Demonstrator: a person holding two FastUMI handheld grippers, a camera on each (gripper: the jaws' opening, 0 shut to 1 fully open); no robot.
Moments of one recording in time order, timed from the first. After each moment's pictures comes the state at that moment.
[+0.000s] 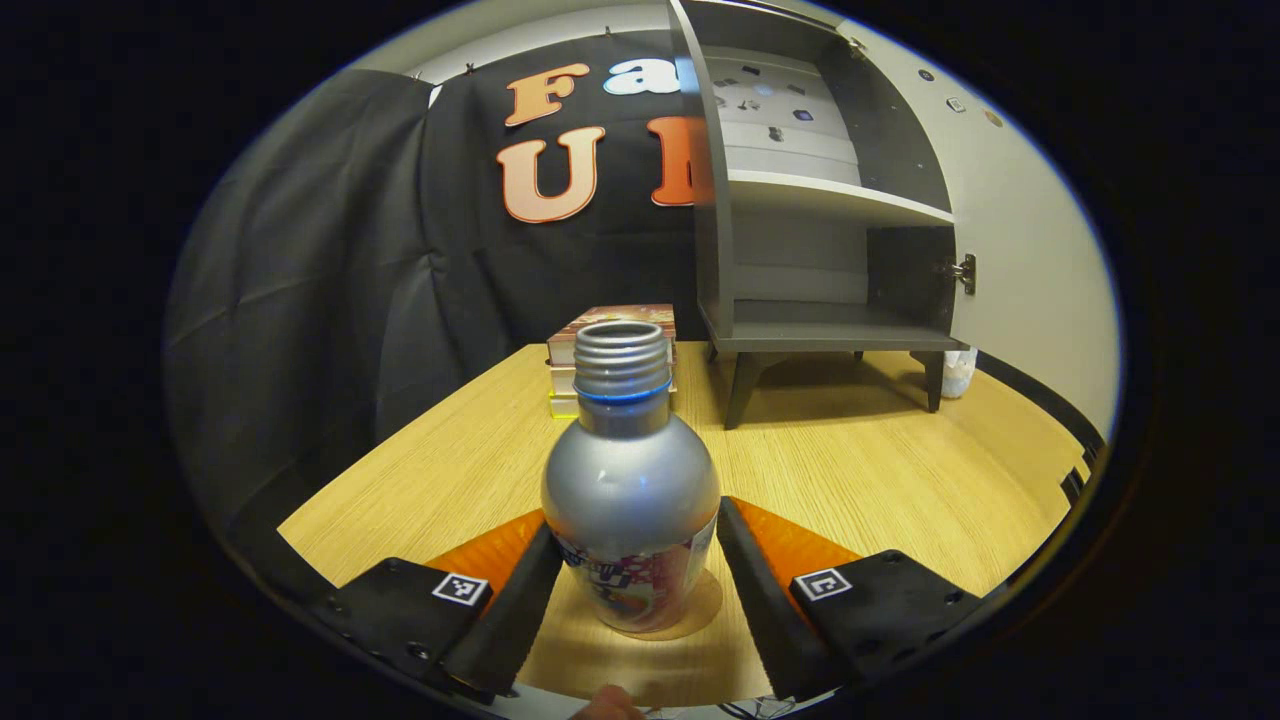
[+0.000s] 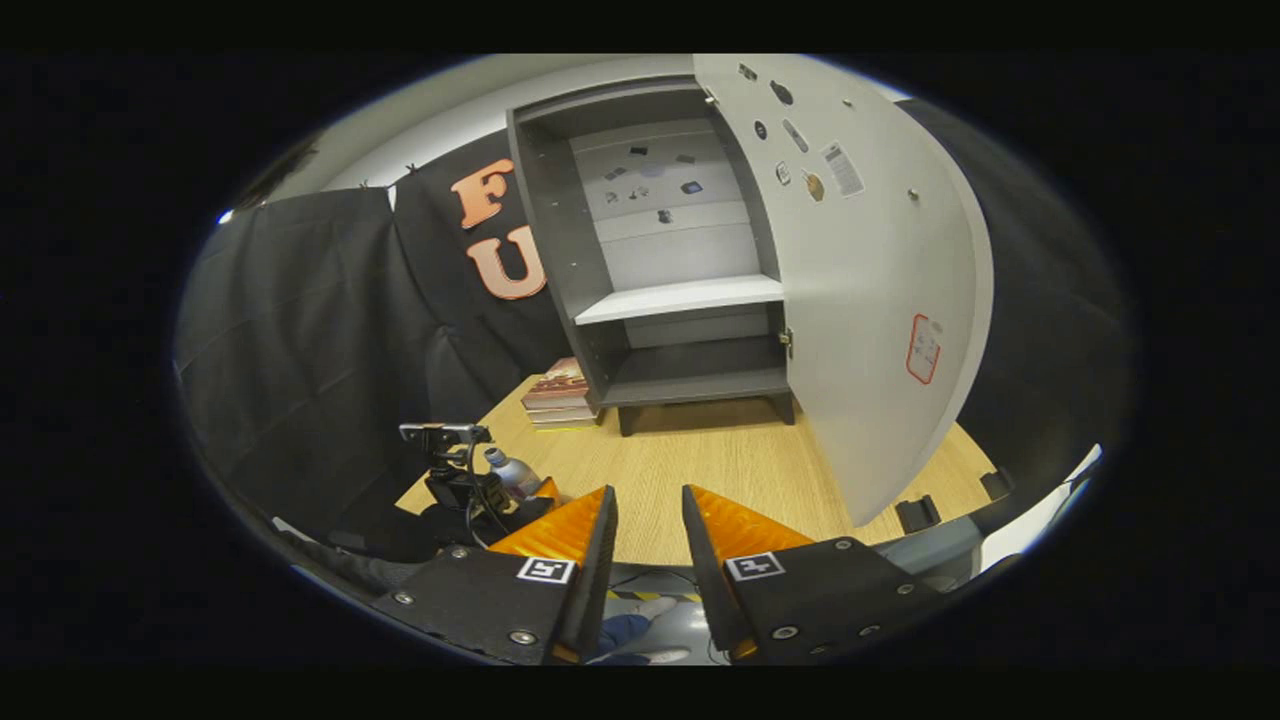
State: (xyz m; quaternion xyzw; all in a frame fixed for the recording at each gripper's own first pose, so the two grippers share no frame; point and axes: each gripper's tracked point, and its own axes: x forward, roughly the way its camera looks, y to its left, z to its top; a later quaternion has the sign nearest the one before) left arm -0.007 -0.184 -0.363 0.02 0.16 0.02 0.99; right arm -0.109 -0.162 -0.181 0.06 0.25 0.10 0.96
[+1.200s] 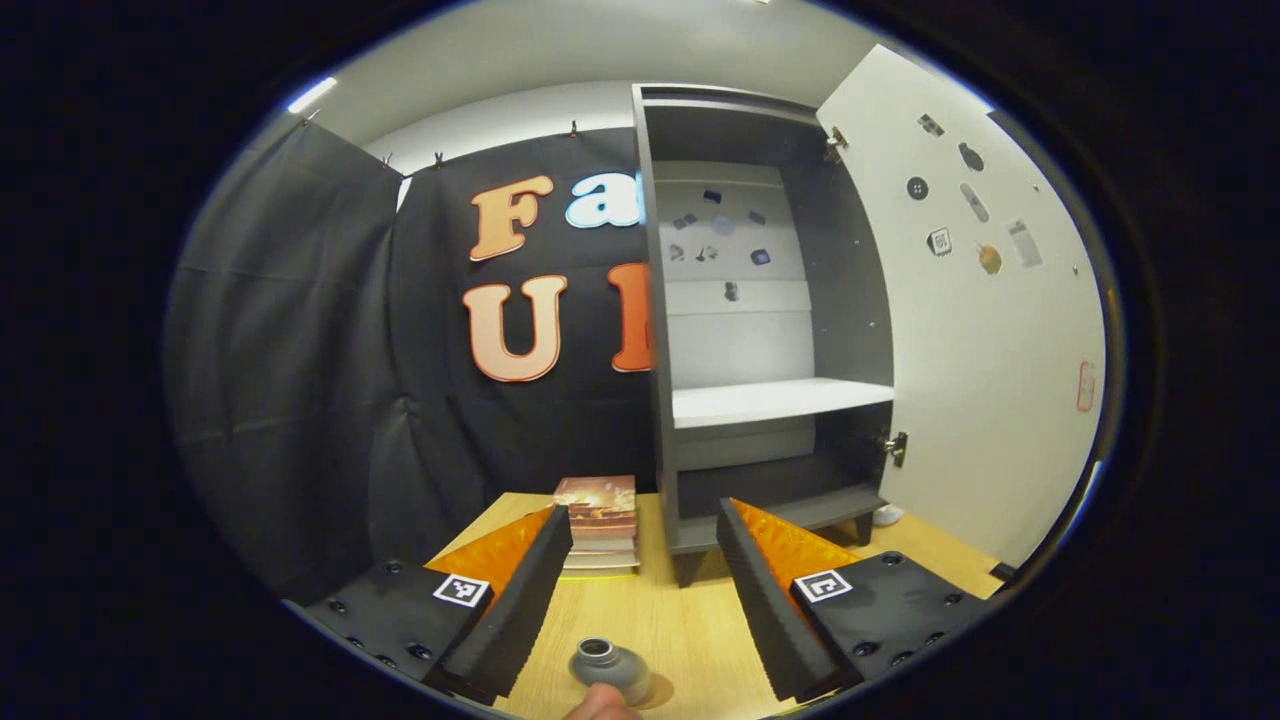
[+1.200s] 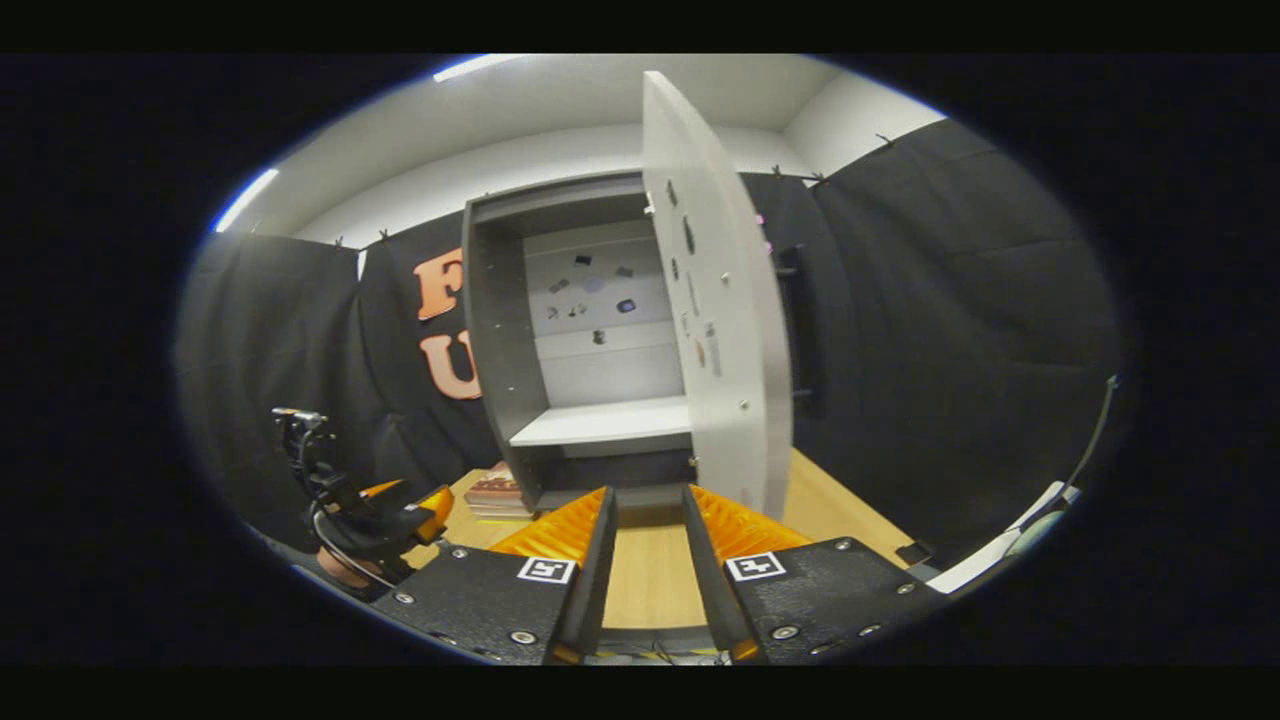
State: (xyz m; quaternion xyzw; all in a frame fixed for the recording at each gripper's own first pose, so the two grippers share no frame) left arm -0.005 -0.237 -0.119 0.04 -0.01 -0.05 1.00; right arm -0.095 -0.275 -0.028 0.04 0.06 0.00 1.00
